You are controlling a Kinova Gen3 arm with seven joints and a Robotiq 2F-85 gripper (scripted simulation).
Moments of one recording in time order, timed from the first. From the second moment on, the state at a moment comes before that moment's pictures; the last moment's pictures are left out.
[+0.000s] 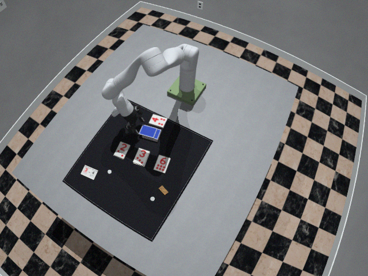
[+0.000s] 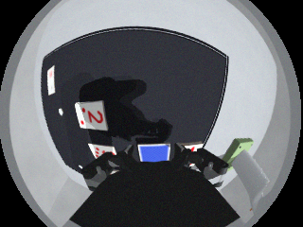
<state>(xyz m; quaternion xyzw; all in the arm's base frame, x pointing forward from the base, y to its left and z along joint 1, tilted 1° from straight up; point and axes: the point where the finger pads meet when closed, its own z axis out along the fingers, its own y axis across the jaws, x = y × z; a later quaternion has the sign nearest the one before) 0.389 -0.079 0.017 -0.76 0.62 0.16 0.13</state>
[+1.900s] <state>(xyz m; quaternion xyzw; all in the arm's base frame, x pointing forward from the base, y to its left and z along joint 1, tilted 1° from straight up) 0.389 -0.075 0.008 -0.76 0.62 0.16 0.13</state>
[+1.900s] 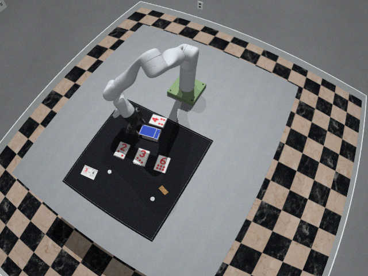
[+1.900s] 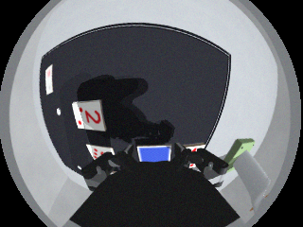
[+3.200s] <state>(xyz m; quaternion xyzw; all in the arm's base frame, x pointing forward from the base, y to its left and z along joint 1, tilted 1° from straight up) 0.389 -0.075 0.003 -0.76 0.62 0.16 0.13</state>
